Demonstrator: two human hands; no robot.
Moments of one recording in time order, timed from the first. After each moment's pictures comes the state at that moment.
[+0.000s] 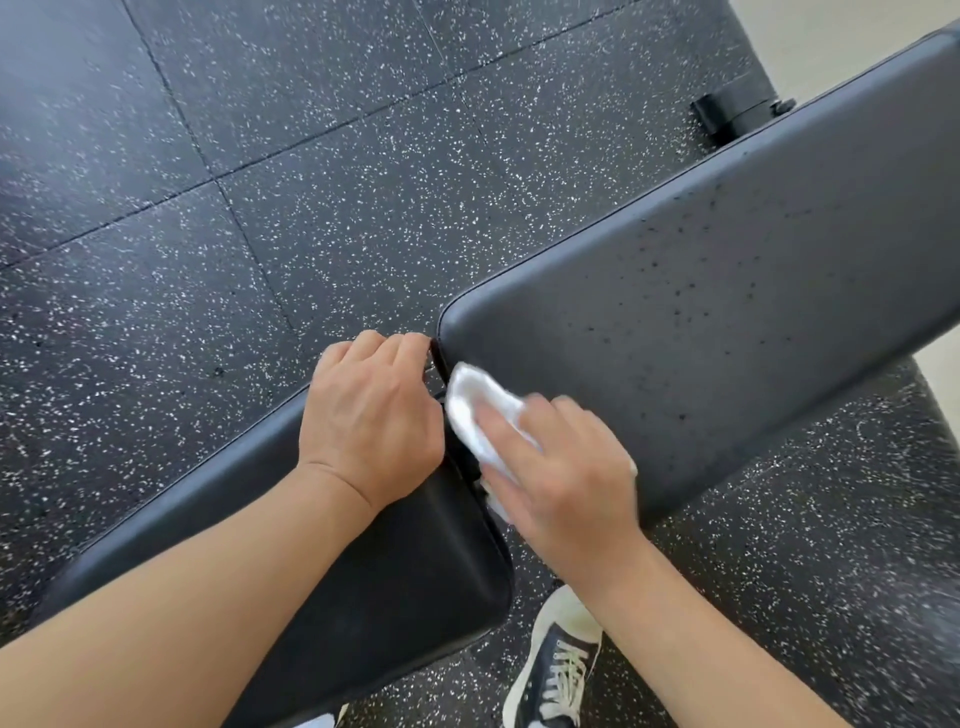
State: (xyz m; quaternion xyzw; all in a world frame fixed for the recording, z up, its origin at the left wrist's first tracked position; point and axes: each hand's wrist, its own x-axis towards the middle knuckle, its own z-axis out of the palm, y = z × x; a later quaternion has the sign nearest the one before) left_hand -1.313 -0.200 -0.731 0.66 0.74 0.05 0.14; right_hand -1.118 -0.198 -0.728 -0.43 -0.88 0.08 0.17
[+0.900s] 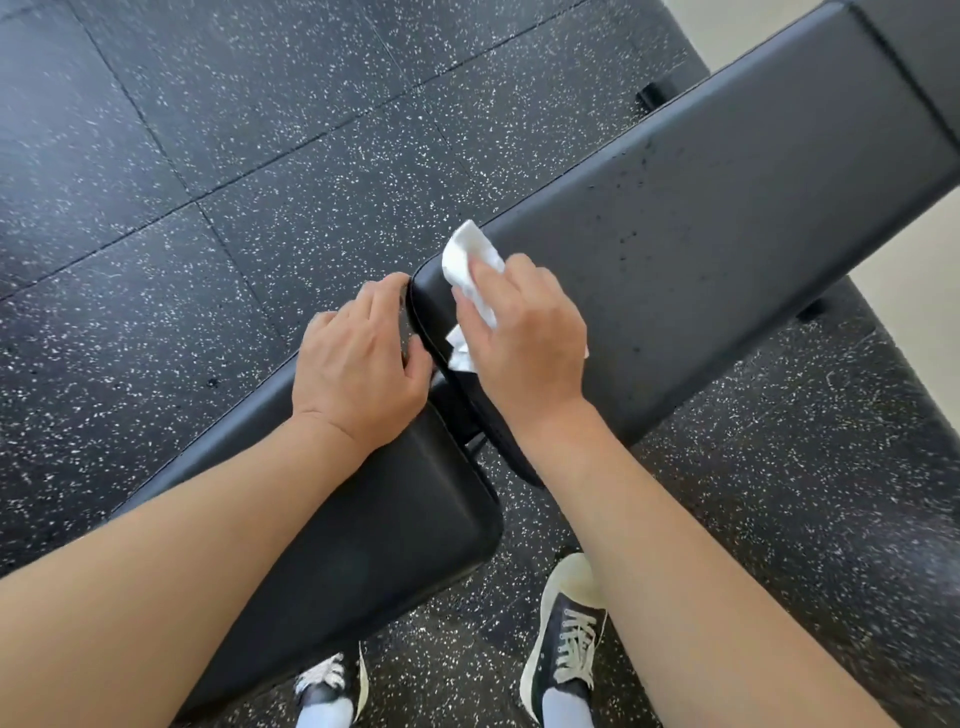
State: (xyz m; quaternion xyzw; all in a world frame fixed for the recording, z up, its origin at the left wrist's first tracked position) left_hand -1.310 -0.203 -0.731 0.67 0.72 0.09 0.16; right_hand -1.152 -0.153 -0.723 -0.58 -0.78 0.07 0.22
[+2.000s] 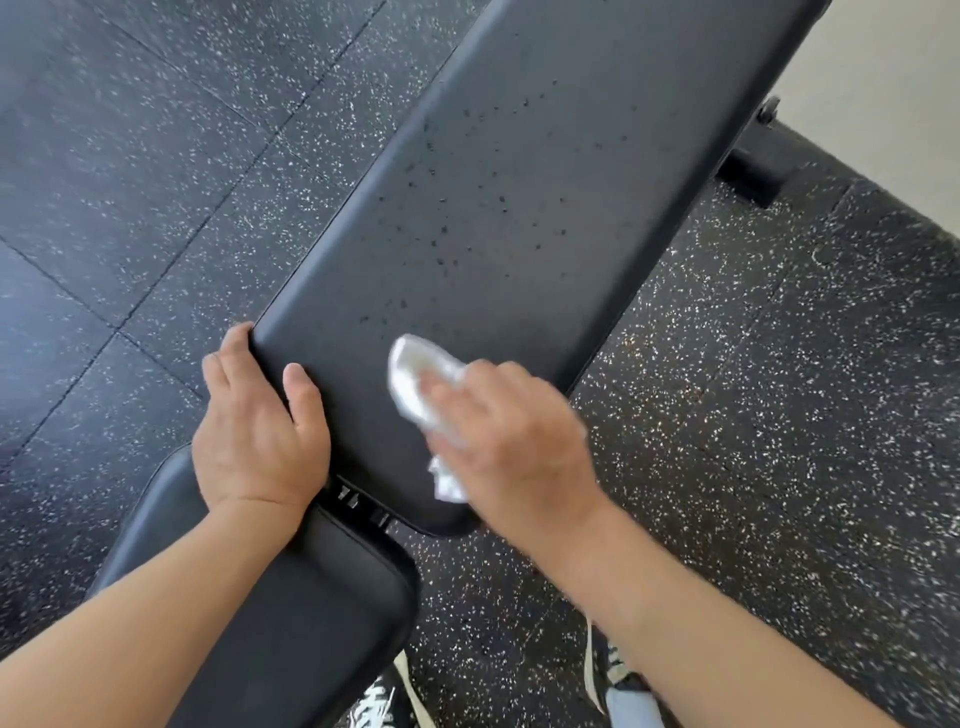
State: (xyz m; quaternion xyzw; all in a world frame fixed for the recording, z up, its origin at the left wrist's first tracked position) left_hand -1.254 -0.172 -0.747 0.59 0.80 0.08 0.13; right_hand -1.032 -0.207 -0.721 -0.59 -0.77 0.08 0.21
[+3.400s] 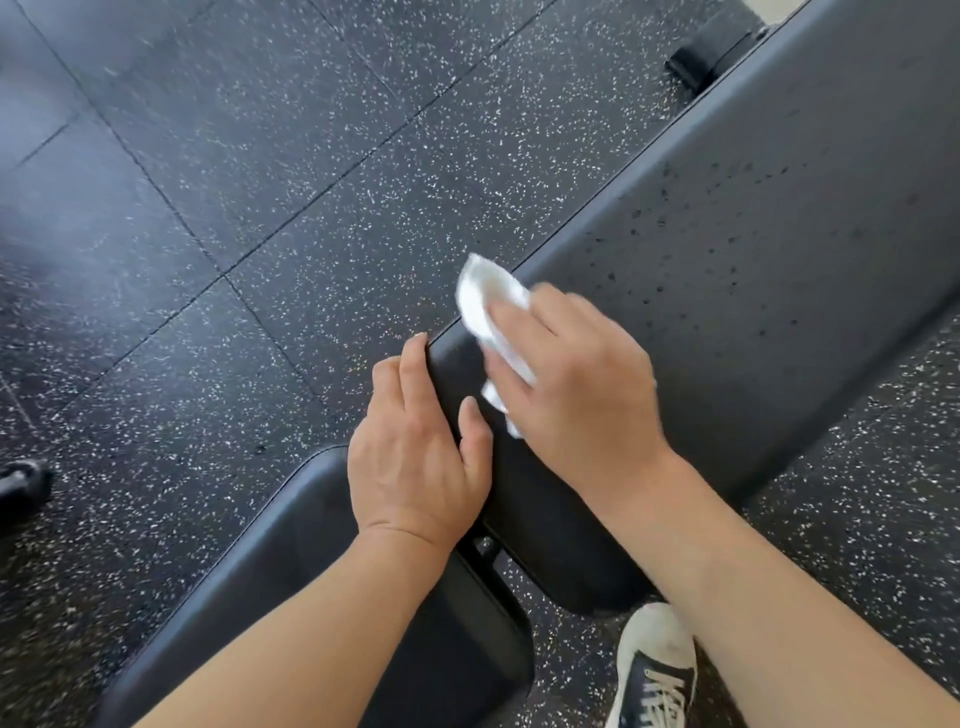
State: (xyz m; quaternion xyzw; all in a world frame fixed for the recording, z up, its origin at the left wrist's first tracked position) left_hand -1.257 -0.167 -0.738 0.58 0.79 0.07 0.19; right_hand -1.120 -0.100 -0.715 -0.55 -0.80 0.10 0.20
